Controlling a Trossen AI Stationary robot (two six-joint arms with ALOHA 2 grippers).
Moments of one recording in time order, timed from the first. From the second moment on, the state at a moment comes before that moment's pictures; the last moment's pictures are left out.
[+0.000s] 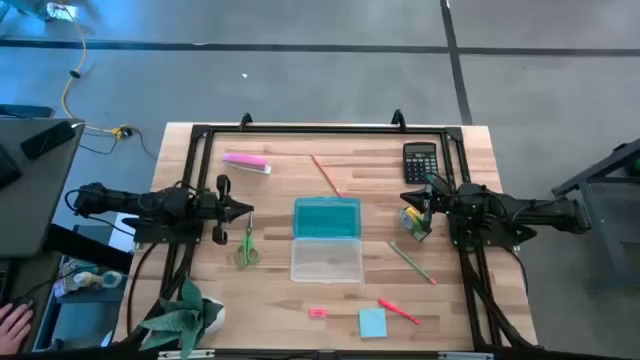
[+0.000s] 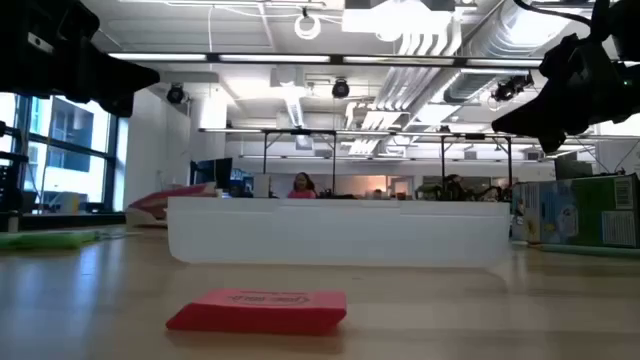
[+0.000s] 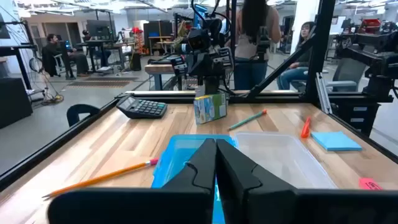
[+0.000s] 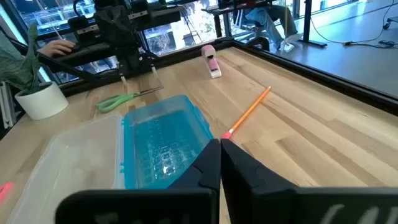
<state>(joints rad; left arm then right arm) -0.03 0.07 0.01 0.04 -0.20 0.03 -0.06 0.12 0.07 -0.13 0.21 0.24</state>
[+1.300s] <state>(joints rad) -0.03 0.07 0.01 0.04 -0.20 0.01 -0.06 0.12 0.07 -0.13 0.21 0.24</state>
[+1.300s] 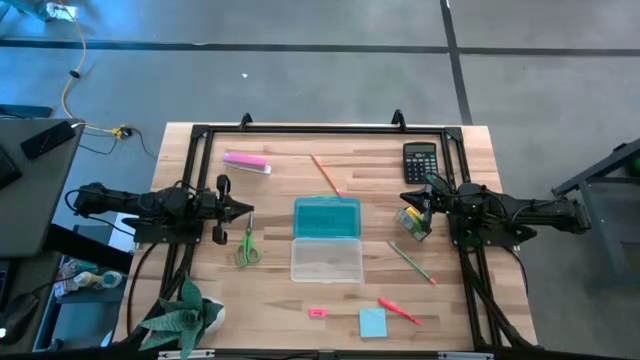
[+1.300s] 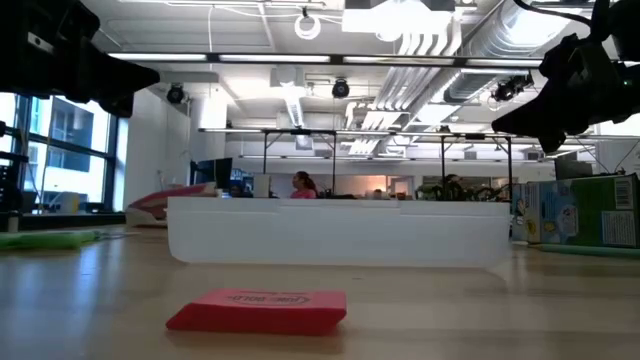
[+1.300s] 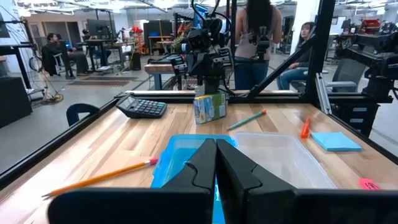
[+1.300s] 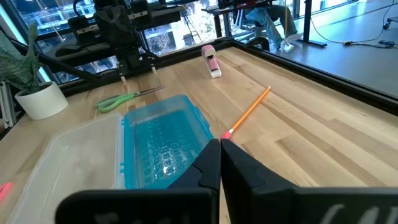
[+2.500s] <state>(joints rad) -0.03 0.07 0.01 0.06 -0.25 -0.28 -0.06 0.12 0.07 -0.08 0.21 0.39</state>
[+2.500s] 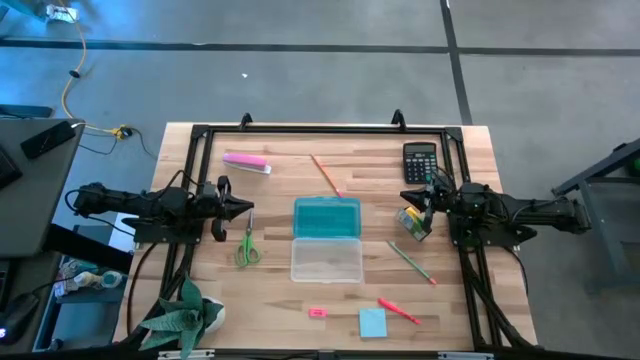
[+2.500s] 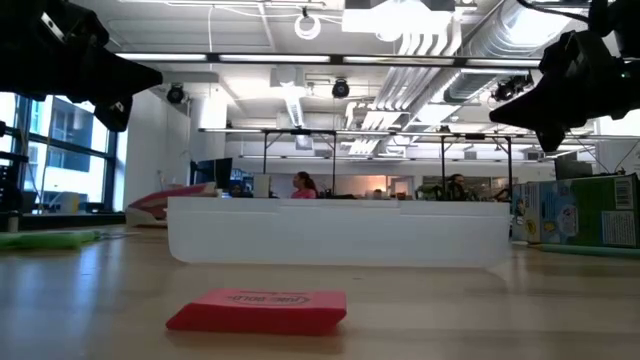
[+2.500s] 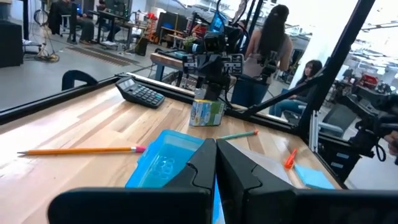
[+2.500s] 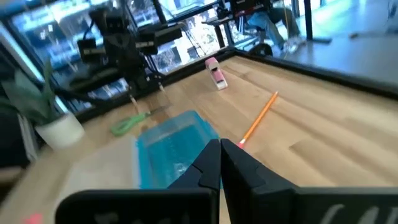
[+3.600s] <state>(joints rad) -0.03 0.07 0.01 0.07 -0.33 -0.25 -0.06 0.12 0.07 0.34 0.68 0.67</state>
